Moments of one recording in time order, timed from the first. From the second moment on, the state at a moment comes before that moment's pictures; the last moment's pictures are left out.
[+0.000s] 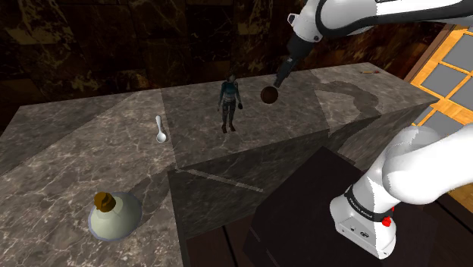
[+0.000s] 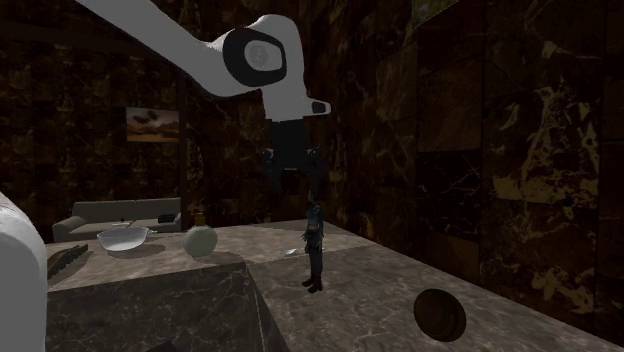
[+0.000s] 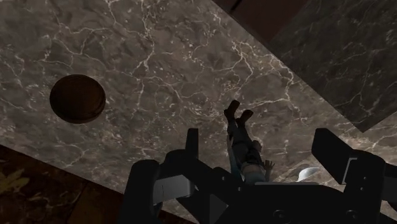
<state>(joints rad) 0.11 -0.55 -0.13 -2.44 0.02 2.11 -0.32</state>
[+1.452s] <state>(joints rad) 0.29 0.05 -0.26 -2.28 0.53 2.50 -0.94</state>
